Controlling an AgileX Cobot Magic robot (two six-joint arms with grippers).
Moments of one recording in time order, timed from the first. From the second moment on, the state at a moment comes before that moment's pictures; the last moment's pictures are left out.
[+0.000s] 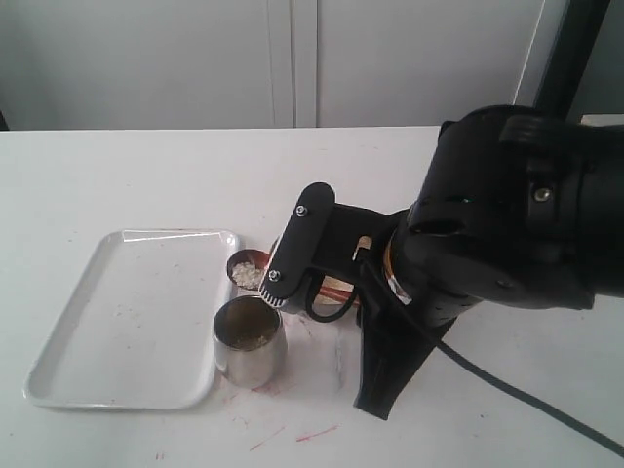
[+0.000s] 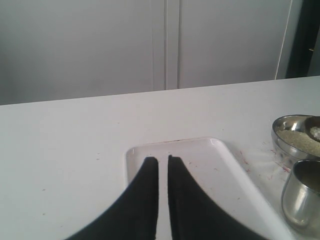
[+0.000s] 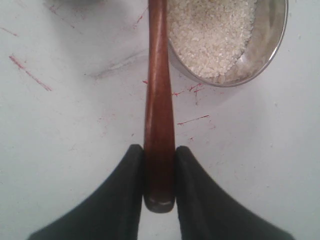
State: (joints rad) left arm -0.13 0.00 0.00 -0.06 -0.10 -0.05; right arm 0.80 1.46 -0.99 -0.46 0.88 -0.01
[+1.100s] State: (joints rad) left arm -0.13 0.00 0.00 -0.06 -0.10 -0.05; right arm 0.80 1.46 -0.99 -0.57 0.90 -0.10
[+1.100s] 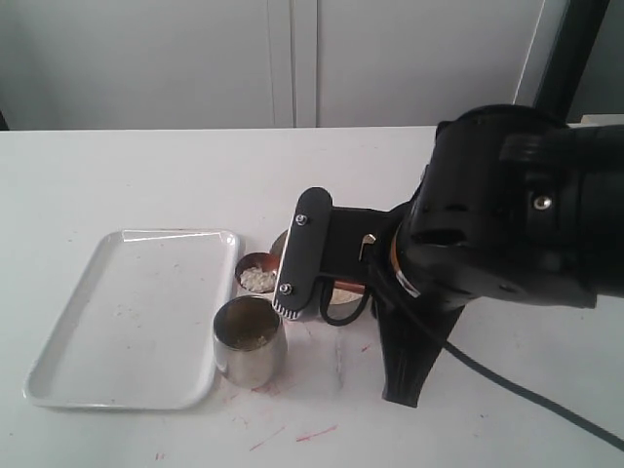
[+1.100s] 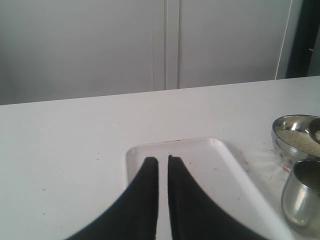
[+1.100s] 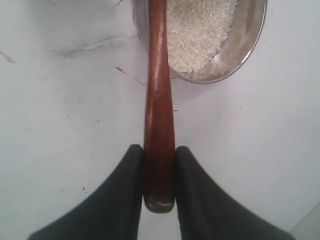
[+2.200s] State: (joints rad) left arm -0.13 0.00 0.00 -0.06 -0.10 -0.05; right arm 0.91 1.46 -0.99 -0.72 0.95 -0.07
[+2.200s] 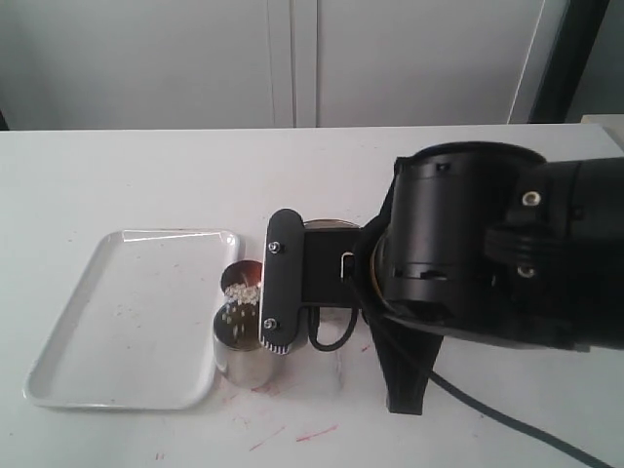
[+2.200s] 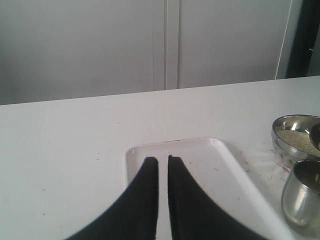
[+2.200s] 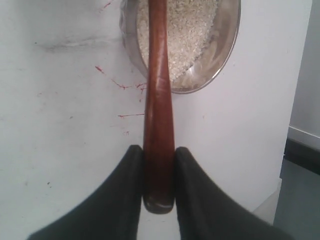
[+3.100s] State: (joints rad) left arm -0.13 0.00 0.00 -0.06 -0.10 -0.05; right arm 0.92 1.47 -0.96 -0.76 0.98 -0.03
